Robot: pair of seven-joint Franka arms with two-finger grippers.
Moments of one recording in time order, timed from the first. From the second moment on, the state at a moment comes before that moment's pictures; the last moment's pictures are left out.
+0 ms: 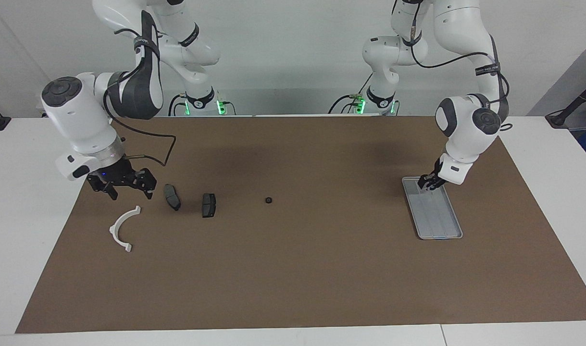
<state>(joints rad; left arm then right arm) -0.08 0.12 0.09 -2.20 0.02 2.27 -0.19 -0.13 0.18 0.05 -1.78 -0.02 2.04 -0.07</state>
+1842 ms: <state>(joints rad) -0.09 0.12 0.07 -2.14 -0.10 2.24 -0.18 -0.13 -0.05 0.06 -1.60 -0.02 1.55 -0.06</state>
